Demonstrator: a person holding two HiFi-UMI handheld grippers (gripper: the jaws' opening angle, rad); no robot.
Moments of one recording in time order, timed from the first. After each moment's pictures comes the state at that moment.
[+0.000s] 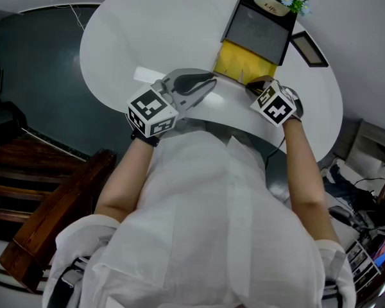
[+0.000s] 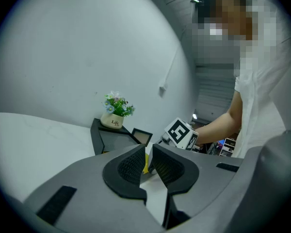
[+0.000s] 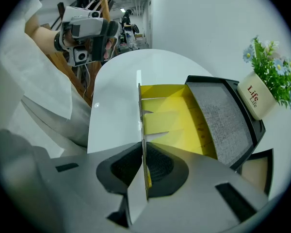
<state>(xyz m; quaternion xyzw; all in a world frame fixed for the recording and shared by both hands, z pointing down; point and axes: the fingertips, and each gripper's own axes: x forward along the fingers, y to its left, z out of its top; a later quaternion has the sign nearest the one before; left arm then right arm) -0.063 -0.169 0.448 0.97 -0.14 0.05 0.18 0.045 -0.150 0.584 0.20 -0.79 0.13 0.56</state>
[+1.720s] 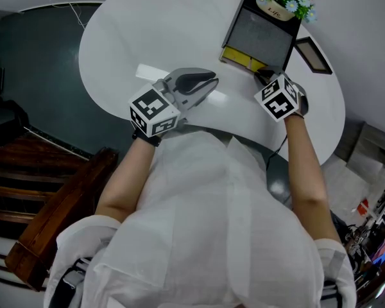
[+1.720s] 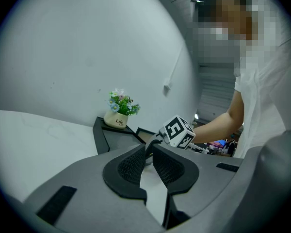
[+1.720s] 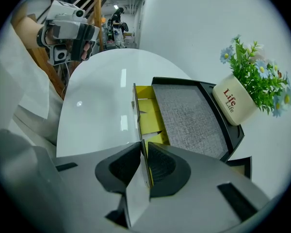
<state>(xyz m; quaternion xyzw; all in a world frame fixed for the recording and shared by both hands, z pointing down) -0.054 -0.200 0.457 0.97 -0.14 0.06 0.20 0.074 -0.222 0.579 0.28 -0.77 0.08 0.57</state>
